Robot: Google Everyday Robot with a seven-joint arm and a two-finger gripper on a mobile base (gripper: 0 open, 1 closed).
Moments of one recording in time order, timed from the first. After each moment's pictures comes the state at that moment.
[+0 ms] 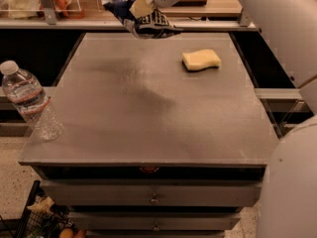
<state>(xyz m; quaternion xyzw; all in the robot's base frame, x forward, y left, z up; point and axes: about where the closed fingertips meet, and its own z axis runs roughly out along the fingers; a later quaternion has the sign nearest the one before) 0.732 0.027 1.013 -0.48 0.75 0.13 0.44</state>
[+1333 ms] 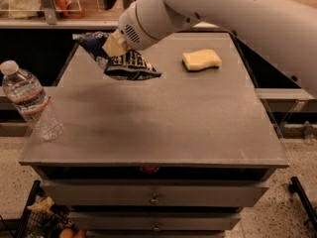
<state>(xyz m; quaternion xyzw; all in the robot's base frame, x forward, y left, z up) 0.603 0.086 0.974 -0.44 0.78 0.18 0.41</state>
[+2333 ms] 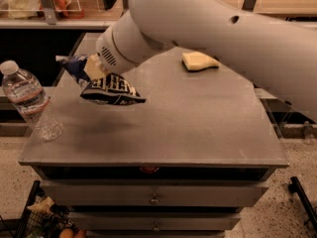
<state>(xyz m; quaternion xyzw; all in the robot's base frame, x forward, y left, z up) 0.552 0.122 0.946 -0.41 0.81 0.21 0.37</state>
